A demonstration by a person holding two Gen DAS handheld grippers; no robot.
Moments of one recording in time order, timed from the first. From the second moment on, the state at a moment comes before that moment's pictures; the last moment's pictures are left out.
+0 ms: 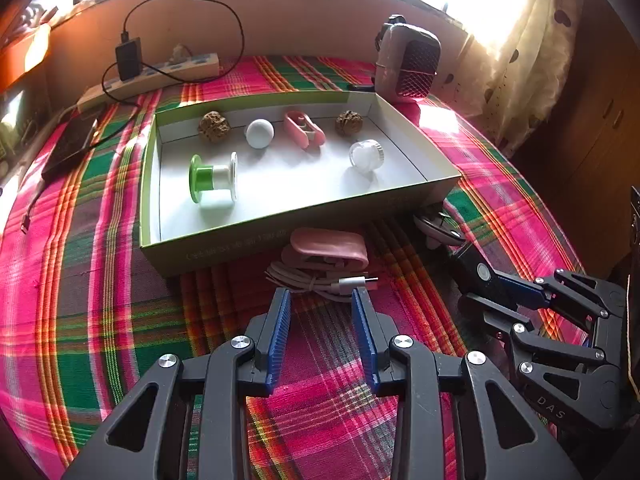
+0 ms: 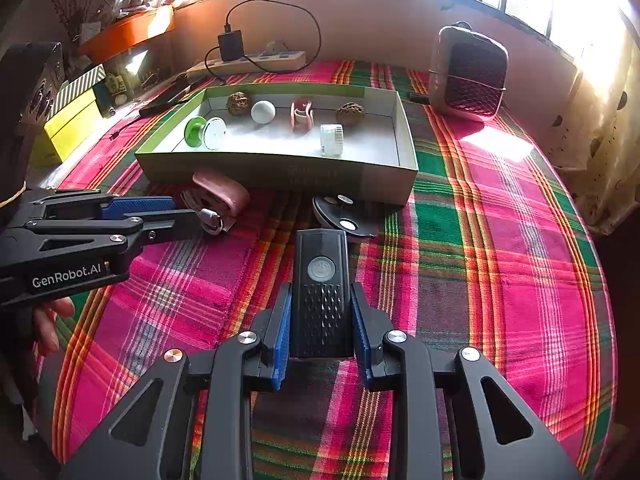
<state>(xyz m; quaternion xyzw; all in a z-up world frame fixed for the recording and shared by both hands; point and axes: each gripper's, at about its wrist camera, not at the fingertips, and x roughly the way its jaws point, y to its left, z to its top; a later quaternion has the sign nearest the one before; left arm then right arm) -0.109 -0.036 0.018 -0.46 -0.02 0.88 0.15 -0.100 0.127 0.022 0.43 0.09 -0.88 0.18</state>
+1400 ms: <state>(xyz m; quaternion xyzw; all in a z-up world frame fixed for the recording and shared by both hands) -0.097 -0.033 0.026 -0.47 0.02 0.88 0.06 -0.105 0.139 0.014 0.43 0.07 -0.87 0.21</state>
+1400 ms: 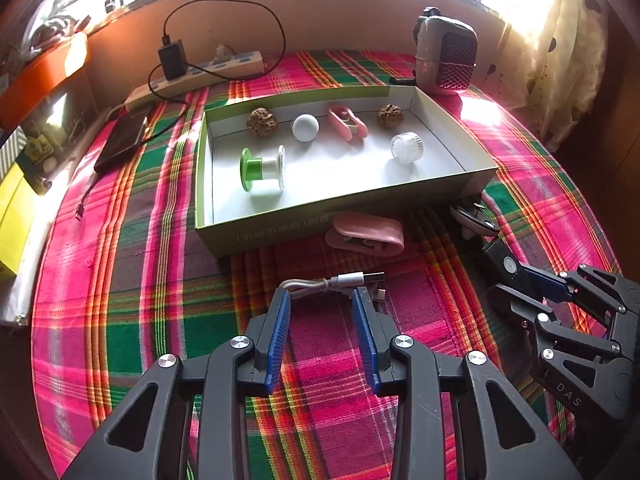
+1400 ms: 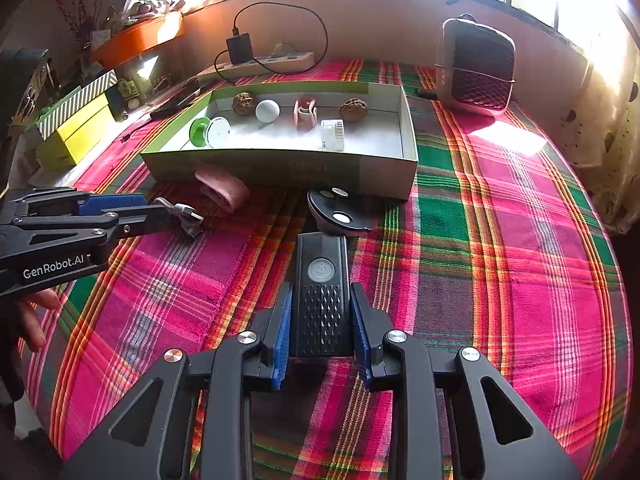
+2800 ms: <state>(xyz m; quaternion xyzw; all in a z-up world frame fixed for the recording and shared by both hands) -0.103 -0.018 0.009 -0.45 0.08 0.87 0.20 -0.104 0.134 0.011 0.43 0.09 -0.88 0.20</state>
